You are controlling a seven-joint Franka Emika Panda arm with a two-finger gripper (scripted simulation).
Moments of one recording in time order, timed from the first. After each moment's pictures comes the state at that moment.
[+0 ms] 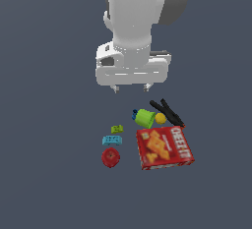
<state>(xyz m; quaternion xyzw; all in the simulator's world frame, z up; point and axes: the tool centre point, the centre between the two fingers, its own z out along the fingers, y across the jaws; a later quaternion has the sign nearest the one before) 0.007 0.018 0.306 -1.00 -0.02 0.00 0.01</state>
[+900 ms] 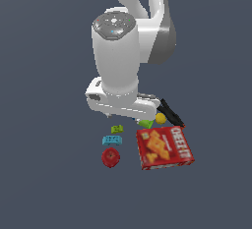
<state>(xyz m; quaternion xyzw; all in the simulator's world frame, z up) 0.074 -0.010 0.239 -0.99 0.12 0.00 0.02</state>
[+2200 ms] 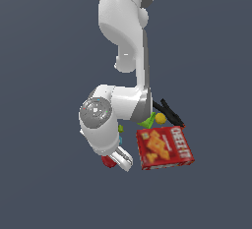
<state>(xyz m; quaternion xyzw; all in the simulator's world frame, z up) 0.145 -0.064 0.097 -0.95 0.33 0.00 0.00</state>
